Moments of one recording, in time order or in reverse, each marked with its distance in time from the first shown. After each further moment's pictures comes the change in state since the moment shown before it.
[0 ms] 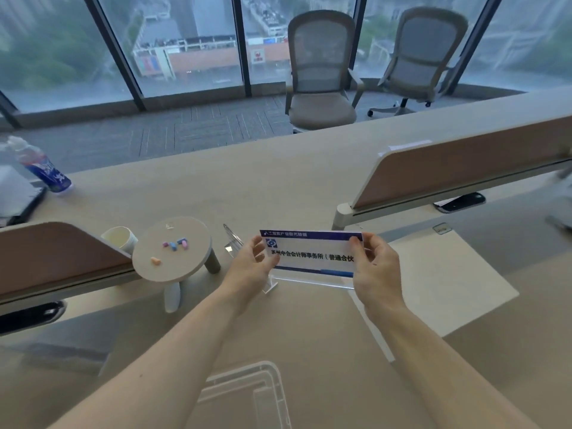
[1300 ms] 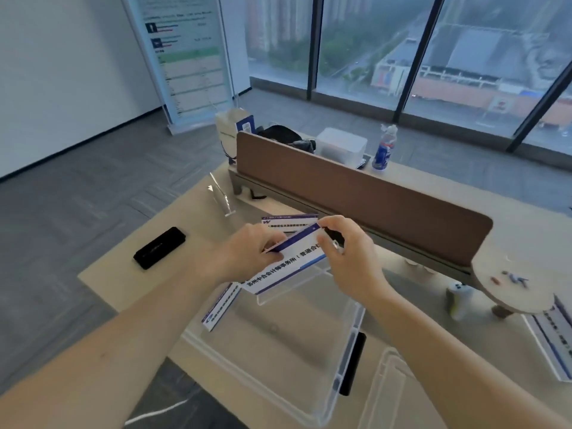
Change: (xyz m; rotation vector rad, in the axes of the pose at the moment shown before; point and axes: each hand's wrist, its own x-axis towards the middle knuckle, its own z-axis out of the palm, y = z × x) left_hand -0.406 -0.118 -0.588 0.676 0.368 -0.002; right_hand -0.469 -0.215 0.443 -0.228 -1.037 -0.600
